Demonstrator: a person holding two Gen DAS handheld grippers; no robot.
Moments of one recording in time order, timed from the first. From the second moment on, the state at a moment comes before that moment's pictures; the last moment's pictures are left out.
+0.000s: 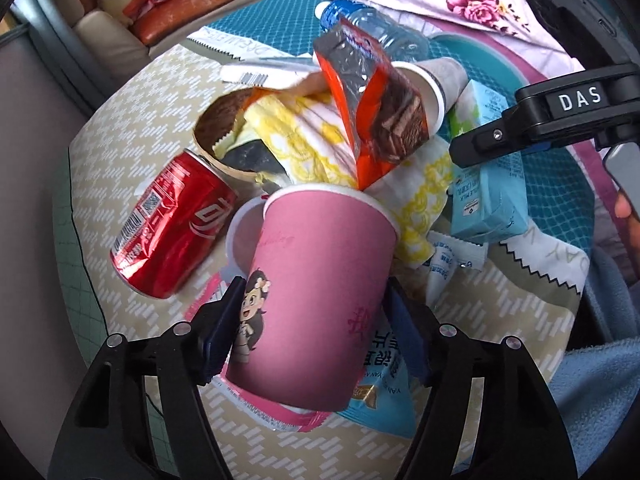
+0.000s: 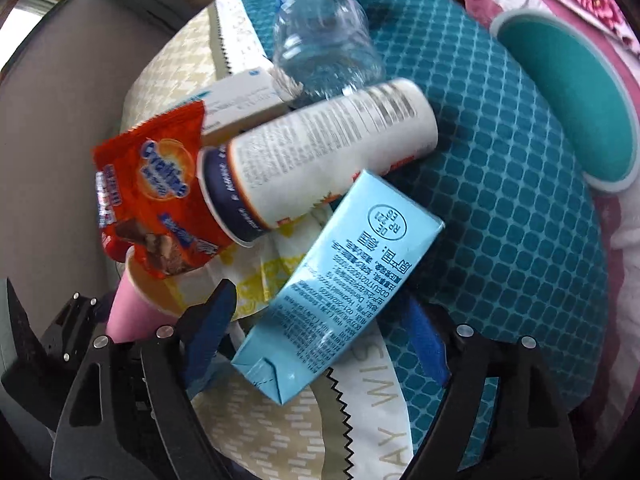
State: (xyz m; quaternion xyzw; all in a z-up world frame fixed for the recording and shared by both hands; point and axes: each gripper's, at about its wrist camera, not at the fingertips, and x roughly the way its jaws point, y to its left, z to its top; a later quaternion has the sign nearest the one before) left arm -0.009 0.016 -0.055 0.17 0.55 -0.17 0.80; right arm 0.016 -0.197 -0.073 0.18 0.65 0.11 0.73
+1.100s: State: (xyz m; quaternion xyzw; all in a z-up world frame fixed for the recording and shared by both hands) left arm 0.003 -0.012 0.036 0.06 0.49 -0.15 0.86; right arm -0.008 -0.262 -0.018 0.21 0.57 0.21 0.77
